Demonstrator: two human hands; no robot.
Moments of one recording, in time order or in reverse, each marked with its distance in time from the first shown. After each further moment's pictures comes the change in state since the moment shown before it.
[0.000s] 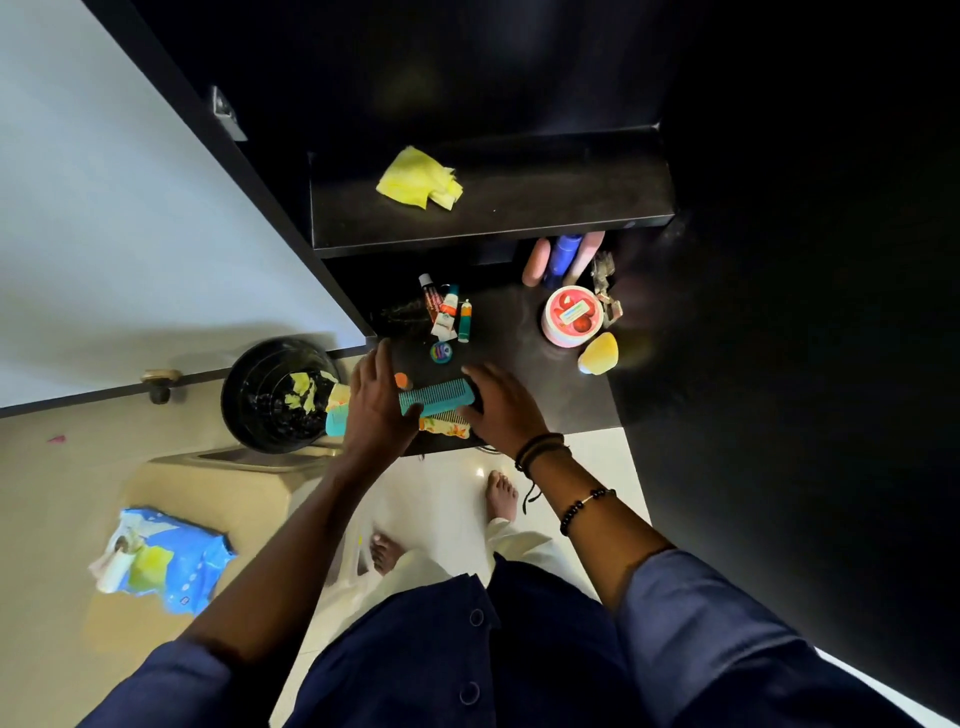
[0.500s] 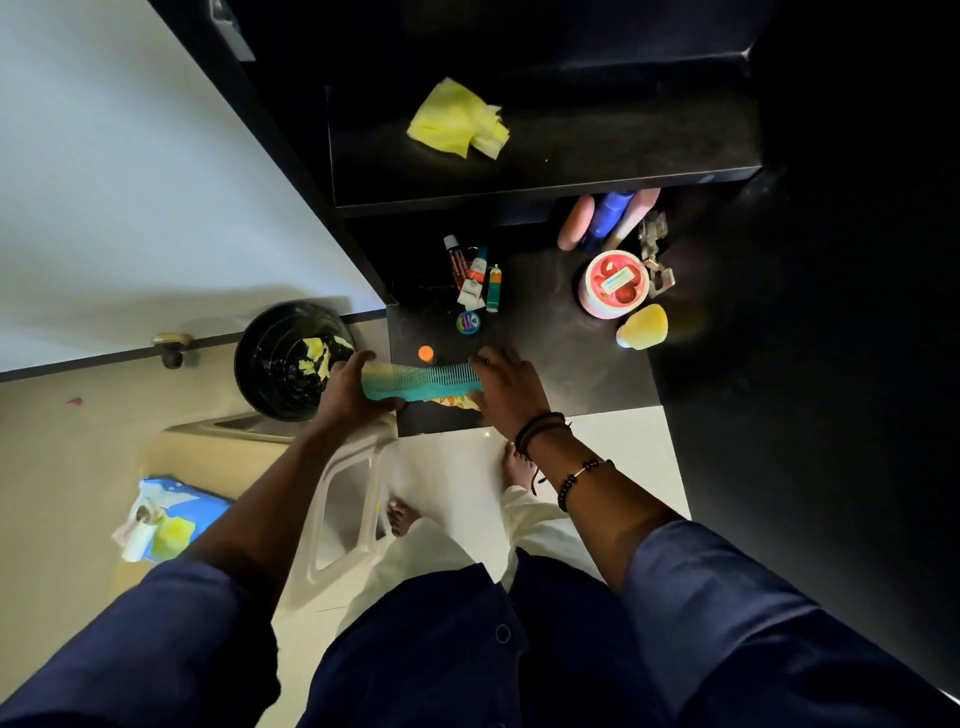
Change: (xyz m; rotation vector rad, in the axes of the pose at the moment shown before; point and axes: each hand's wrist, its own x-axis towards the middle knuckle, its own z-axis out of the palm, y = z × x) left_hand 0.022 -0.099 0.005 -0.121 -0.240 -0.310; right_hand 0.025 -0.004 0.043 -0.315 -0.108 -0.055
